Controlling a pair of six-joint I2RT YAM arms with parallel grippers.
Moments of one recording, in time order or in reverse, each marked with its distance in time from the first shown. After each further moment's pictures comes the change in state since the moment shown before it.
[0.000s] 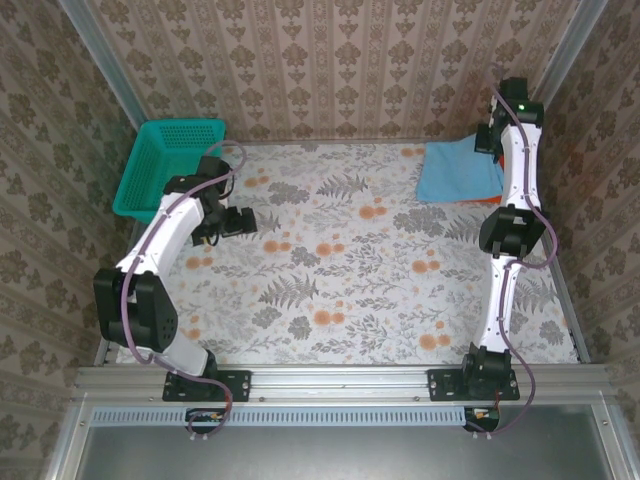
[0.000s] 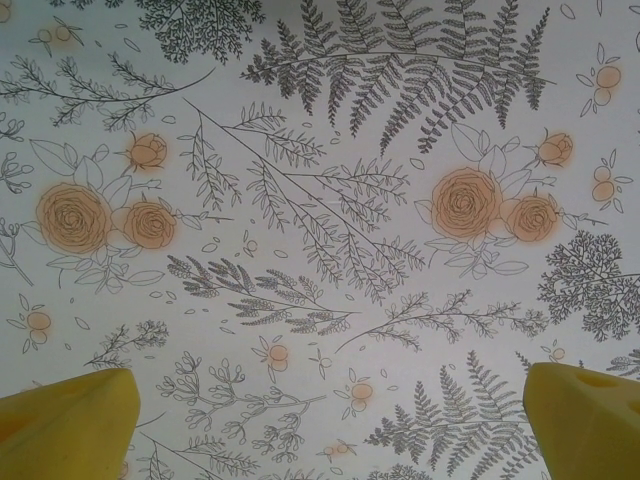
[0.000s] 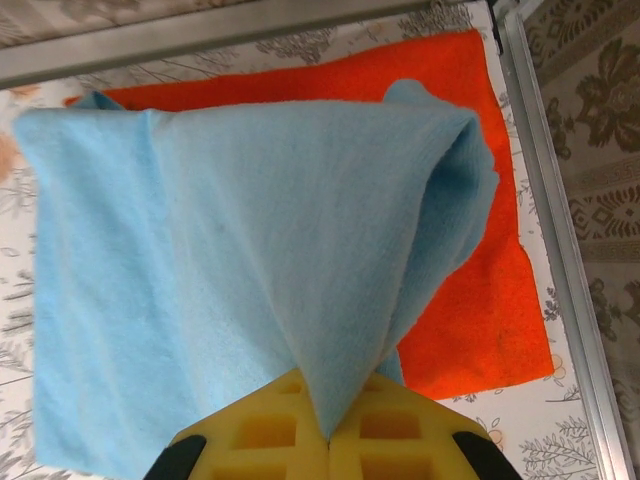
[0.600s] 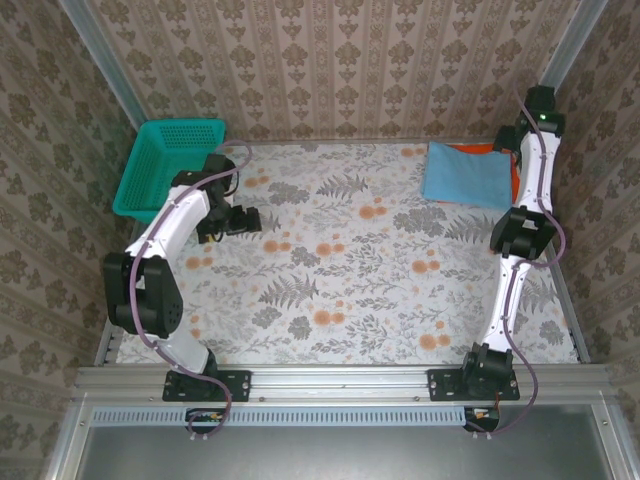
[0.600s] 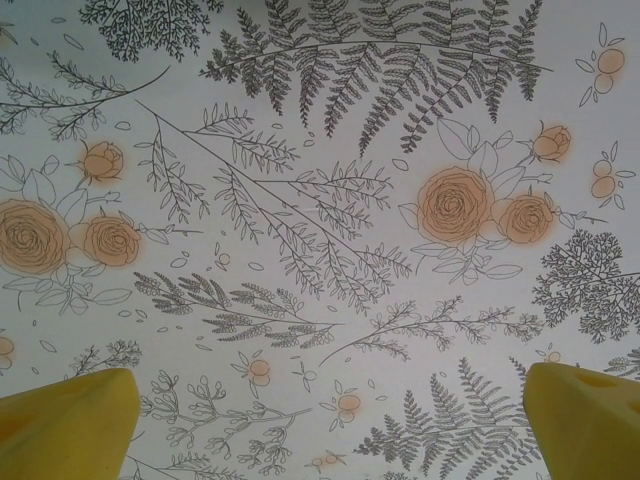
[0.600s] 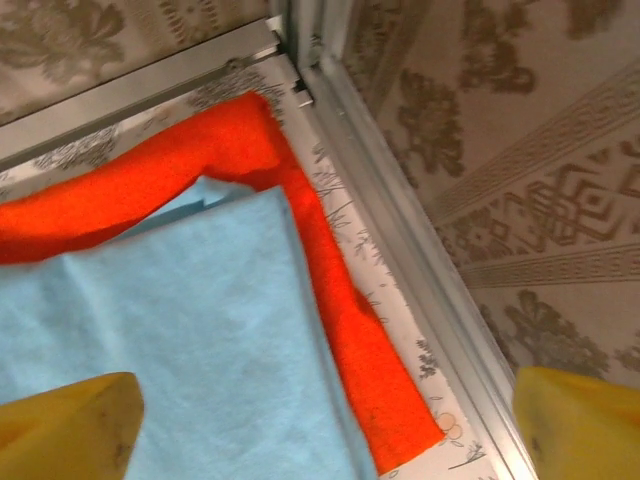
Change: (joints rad) left arm -0.001 0.091 0.045 -0.004 0.040 0.024; right arm -0.111 0.087 0.048 0.131 0.119 0.115
